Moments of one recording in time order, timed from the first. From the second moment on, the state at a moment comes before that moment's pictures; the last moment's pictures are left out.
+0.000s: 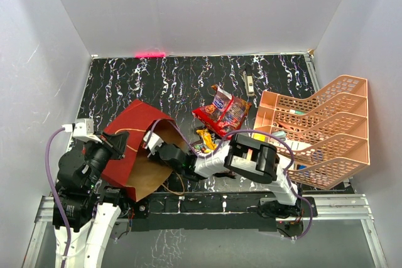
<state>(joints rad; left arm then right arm) -0.13 0.22 0.77 -0.68 0.15 -0.45 1.25 2.12 1.13 0.71 0.36 -0.09</state>
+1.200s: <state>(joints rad) -0.13 0.20 0.76 -0.68 0.15 -0.45 1.17 1.26 0.52 0.22 0.79 0.32</state>
